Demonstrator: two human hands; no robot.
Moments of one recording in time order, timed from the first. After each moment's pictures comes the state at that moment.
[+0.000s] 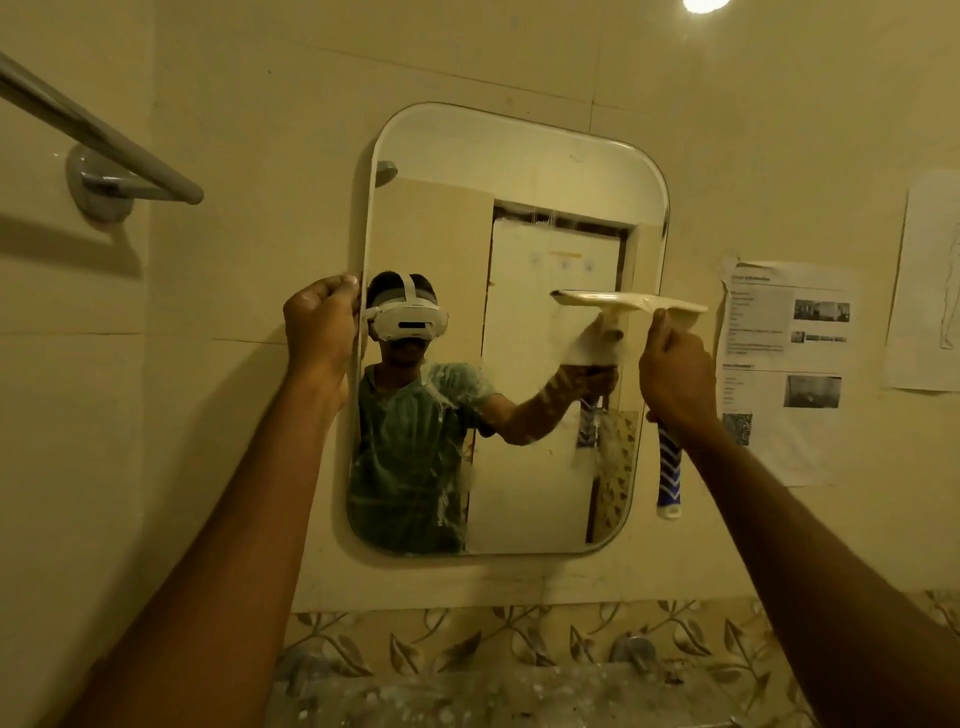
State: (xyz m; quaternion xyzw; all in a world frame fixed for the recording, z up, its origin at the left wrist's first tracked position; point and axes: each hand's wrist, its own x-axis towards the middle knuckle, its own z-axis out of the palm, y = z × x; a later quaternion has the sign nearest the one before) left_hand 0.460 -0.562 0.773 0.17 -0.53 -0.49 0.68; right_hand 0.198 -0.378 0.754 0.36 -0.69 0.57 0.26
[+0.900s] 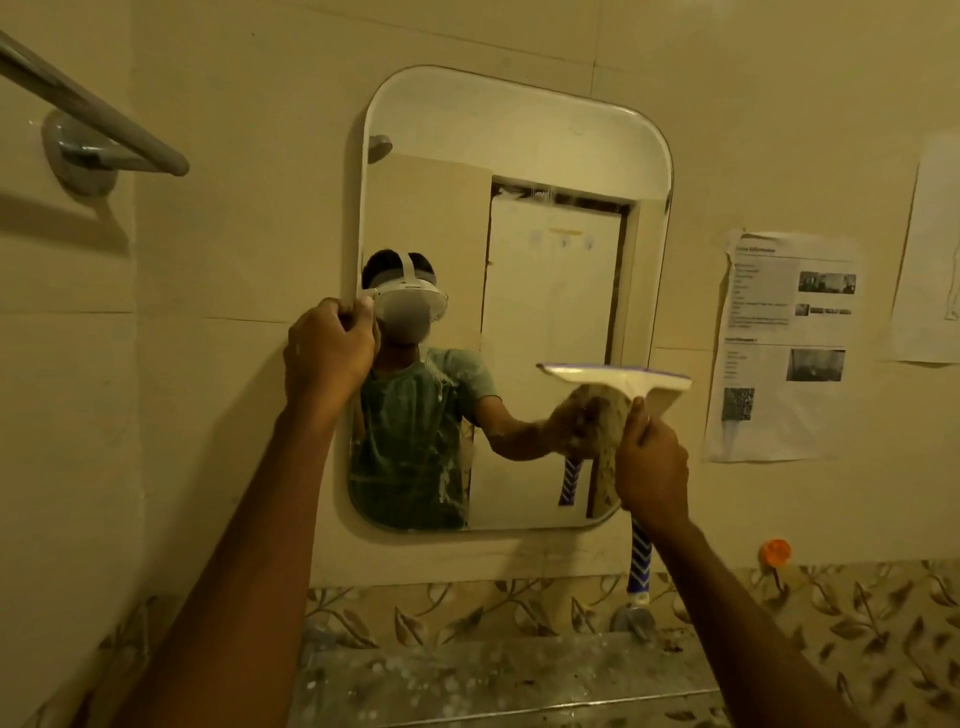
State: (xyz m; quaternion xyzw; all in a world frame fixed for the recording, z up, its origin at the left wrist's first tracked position) left_hand 0.454 -0.568 0.735 0.35 -0.68 -0.18 0.62; right_hand 0.207 -0.386 0.636 0.31 -0.72 0.58 0.23
